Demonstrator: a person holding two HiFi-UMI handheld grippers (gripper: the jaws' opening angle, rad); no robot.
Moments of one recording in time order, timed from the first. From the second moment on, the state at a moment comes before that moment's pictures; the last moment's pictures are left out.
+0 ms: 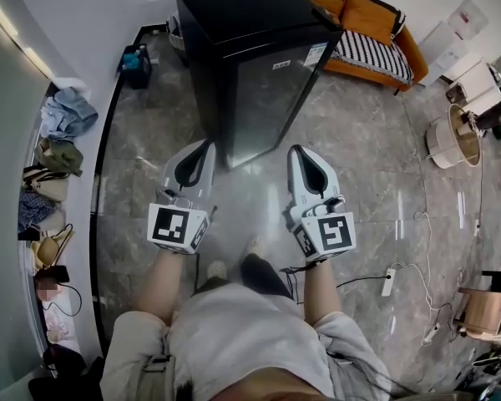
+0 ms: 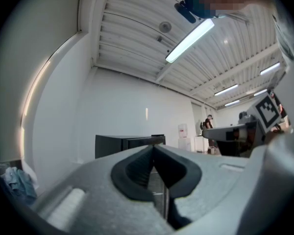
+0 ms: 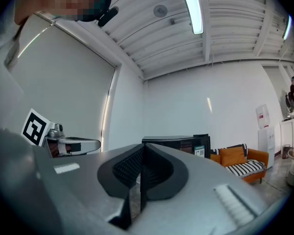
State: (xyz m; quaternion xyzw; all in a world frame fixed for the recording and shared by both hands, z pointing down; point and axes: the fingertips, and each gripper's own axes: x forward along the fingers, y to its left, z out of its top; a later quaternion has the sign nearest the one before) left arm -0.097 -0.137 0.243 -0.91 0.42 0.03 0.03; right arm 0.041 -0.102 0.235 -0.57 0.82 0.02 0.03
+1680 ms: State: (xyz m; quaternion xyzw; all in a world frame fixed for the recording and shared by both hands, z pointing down) left arm -0.034 -0.311 0.461 -0.88 0.47 -0.08 -0.01; right arm 0.095 -0.207 0.423 -0.53 0.84 -0.07 0.01
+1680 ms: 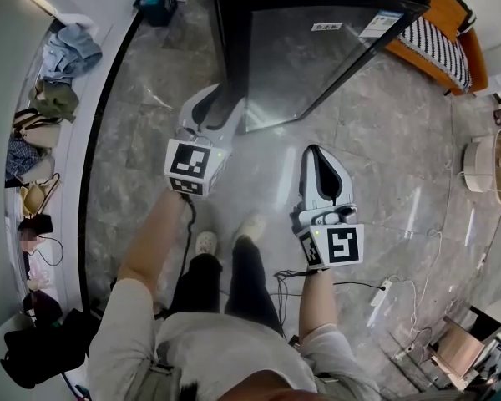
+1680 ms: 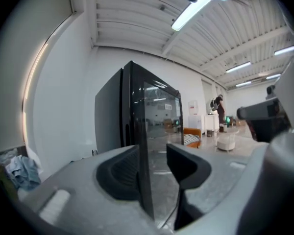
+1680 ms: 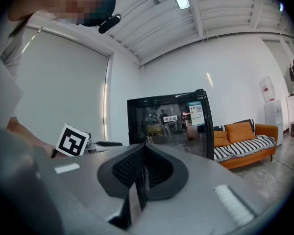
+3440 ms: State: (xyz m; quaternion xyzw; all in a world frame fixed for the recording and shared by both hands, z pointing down) left arm -0.035 -0.379 0.487 -0.84 0.52 -0.10 -0.06; right arm 0.119 -0.221 0.444 -0.55 0.83 -0.09 0.03
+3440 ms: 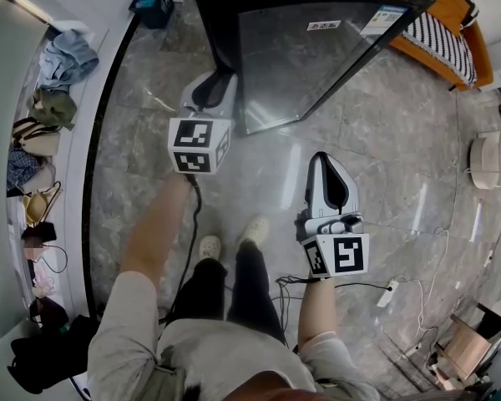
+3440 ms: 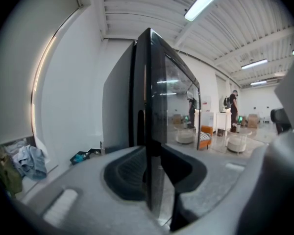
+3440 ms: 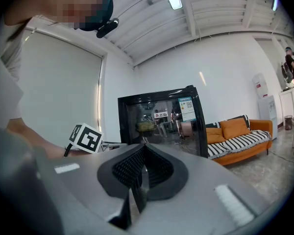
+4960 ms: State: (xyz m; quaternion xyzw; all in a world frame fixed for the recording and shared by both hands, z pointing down) left arm -0.034 -0.379 0.488 -0.83 0.55 -0.10 -0.06; right arm 0.123 -0.215 0.441 -0.57 0.82 -0.08 0.05
